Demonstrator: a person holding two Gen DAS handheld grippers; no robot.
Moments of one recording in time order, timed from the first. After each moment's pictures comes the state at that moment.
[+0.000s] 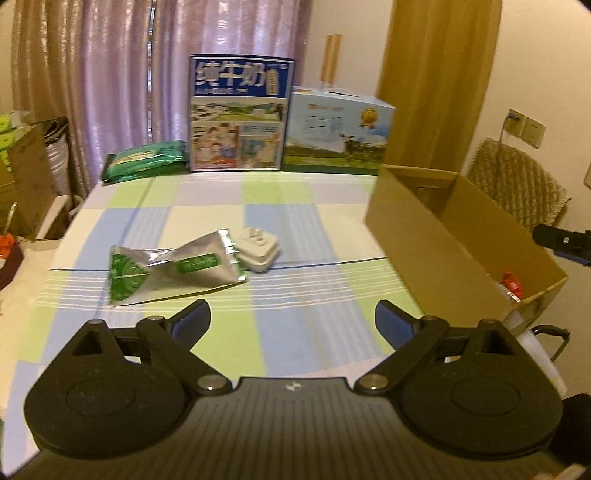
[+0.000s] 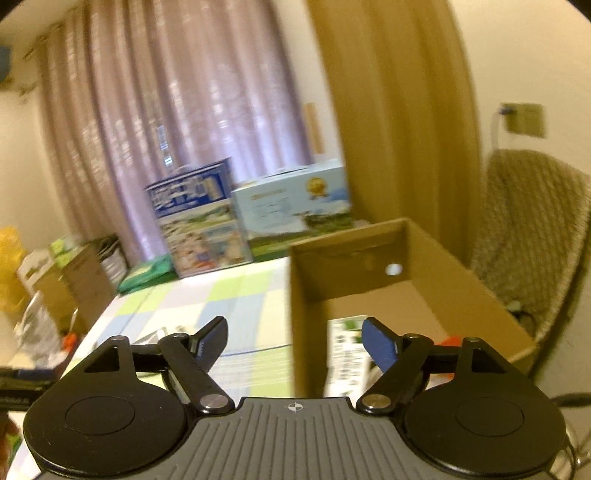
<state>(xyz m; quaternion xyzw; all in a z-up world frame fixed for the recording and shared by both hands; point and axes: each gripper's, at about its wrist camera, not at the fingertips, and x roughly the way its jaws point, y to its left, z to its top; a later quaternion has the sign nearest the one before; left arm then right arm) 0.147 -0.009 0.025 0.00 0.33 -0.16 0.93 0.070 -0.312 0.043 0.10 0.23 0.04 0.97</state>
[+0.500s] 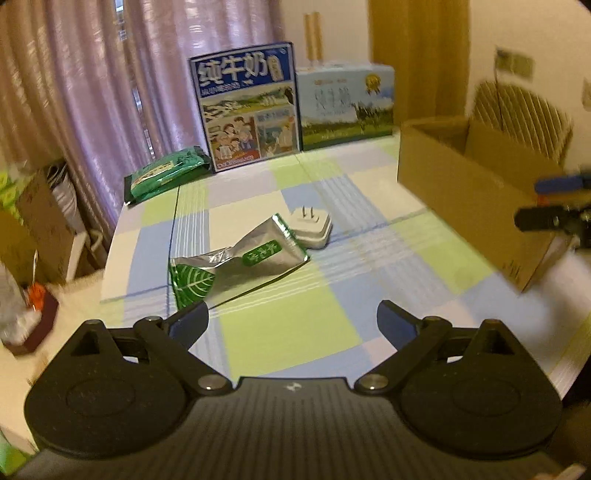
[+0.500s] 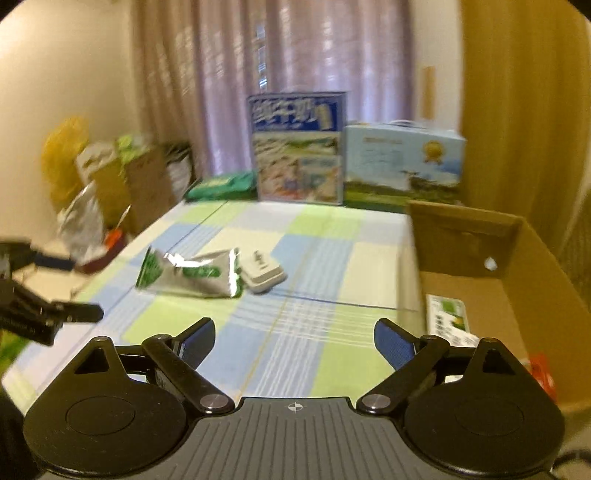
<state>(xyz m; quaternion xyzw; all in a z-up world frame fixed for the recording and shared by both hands) 0.158 0.042 0.018 0.14 0.34 -0.18 0.91 0.110 -0.218 0.007 -0.03 0.30 0.16 0.94</state>
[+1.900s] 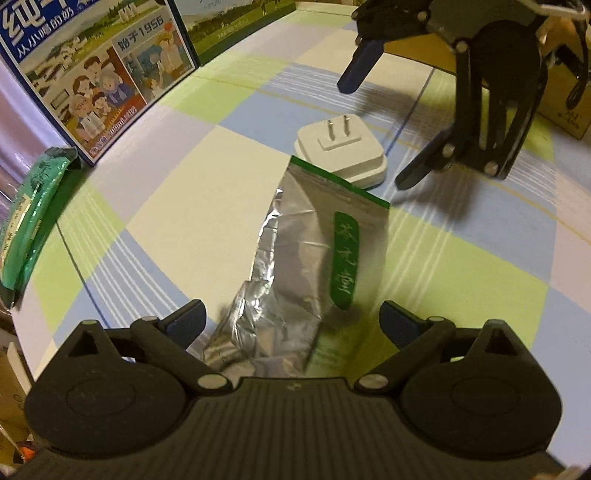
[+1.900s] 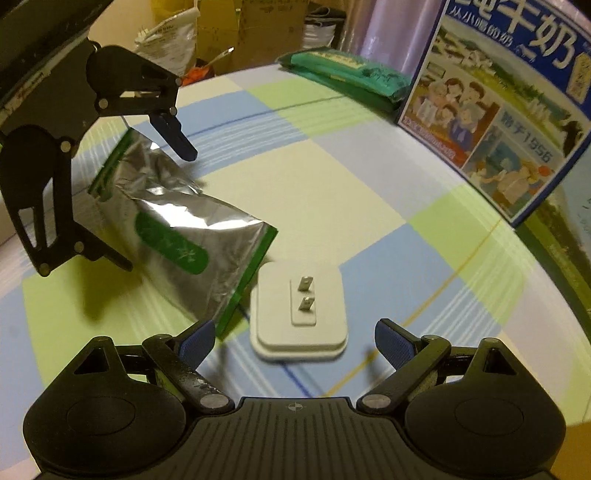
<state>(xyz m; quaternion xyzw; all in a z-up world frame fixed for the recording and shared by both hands) 0.396 0.052 -0.103 0.33 0.42 -0.40 0.75 0.380 -0.108 -0.117 -0.26 0.42 0.35 0.79</state>
